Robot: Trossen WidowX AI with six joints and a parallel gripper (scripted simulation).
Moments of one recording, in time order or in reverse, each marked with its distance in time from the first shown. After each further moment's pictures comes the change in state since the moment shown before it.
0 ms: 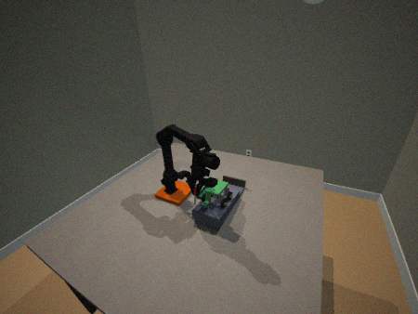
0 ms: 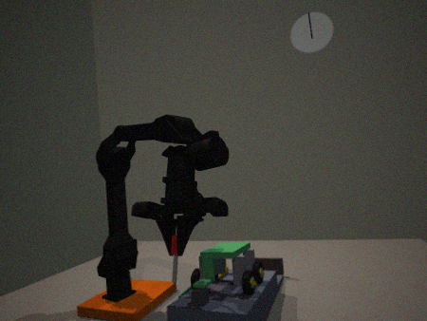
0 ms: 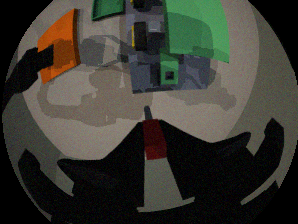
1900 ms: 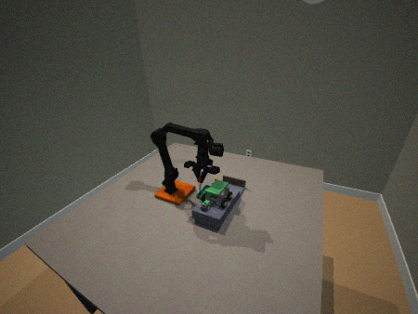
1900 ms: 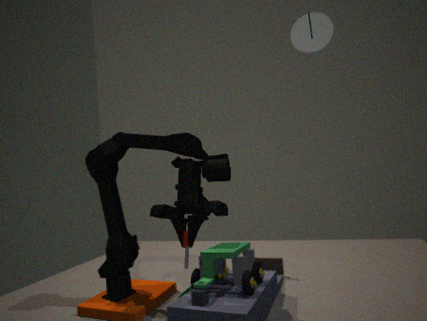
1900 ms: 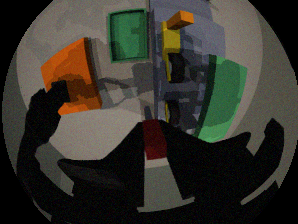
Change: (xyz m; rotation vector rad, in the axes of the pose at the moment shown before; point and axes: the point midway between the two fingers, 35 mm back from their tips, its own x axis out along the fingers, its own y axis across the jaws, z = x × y) arm -0.017 0.044 0.124 -0.002 -0.012 -0.009
